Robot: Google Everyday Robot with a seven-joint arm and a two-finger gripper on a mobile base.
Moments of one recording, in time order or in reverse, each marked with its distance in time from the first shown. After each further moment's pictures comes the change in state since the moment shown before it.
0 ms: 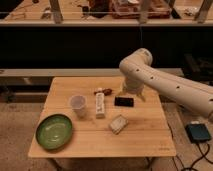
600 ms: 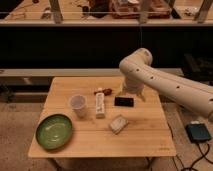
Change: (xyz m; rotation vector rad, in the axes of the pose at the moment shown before) arm 0.002 -0.007 0.003 -0.002 0.003 0.000
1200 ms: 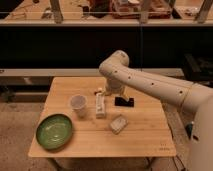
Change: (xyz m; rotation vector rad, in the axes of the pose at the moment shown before) arm 0.001 -0.085 0.030 0.019 0.001 -0.004
